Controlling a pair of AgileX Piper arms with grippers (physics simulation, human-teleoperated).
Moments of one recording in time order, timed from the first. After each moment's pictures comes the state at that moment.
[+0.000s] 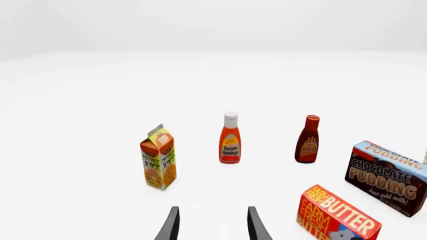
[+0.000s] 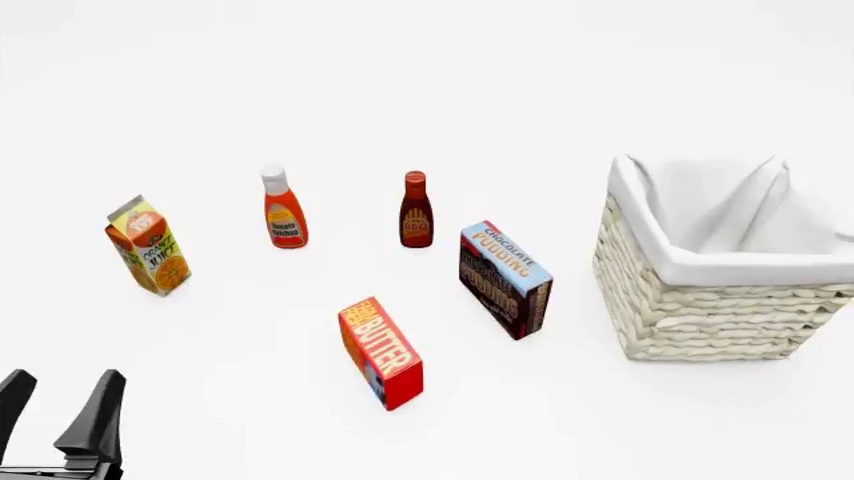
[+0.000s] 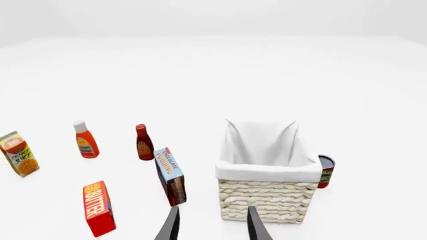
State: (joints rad) left arm 0.00 0.00 0.00 0.00 0.00; right arm 0.08 0.07 -0.86 0.90 0.02
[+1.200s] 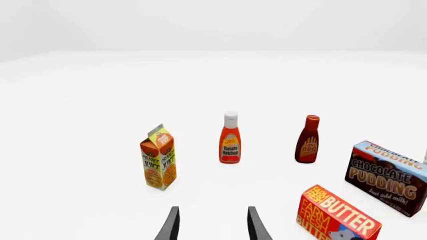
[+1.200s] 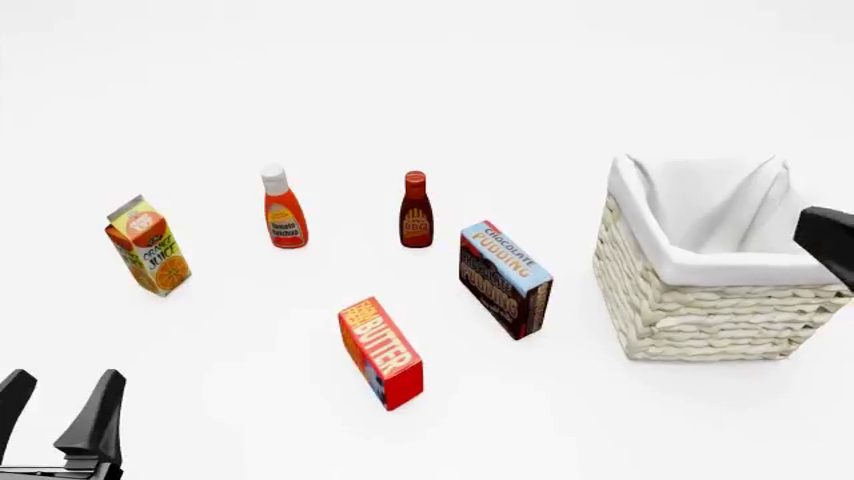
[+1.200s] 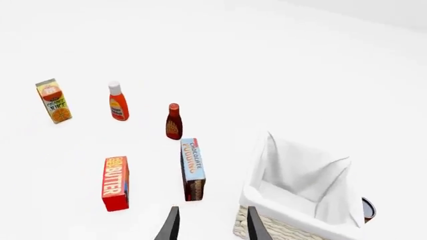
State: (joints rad) left arm 0.00 0.00 0.00 0.00 0.00; right arm 0.32 0.54 -1.06 0.82 -0.12
